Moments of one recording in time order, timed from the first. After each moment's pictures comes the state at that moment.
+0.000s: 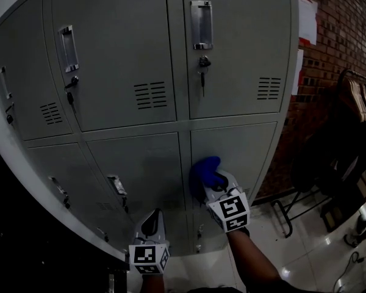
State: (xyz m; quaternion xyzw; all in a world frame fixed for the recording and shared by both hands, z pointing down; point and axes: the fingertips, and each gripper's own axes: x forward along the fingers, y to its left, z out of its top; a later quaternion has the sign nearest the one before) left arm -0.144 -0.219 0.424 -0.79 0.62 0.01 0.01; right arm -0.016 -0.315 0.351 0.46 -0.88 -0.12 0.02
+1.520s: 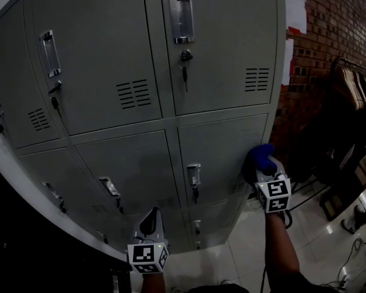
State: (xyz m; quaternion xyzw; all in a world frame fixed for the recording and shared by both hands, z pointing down) left arm -0.132 -0.225 0.429 -0.80 0.60 0.00 0.01; right arm 0.199 -0.350 0.369 0.62 -0.77 -0.11 0.07
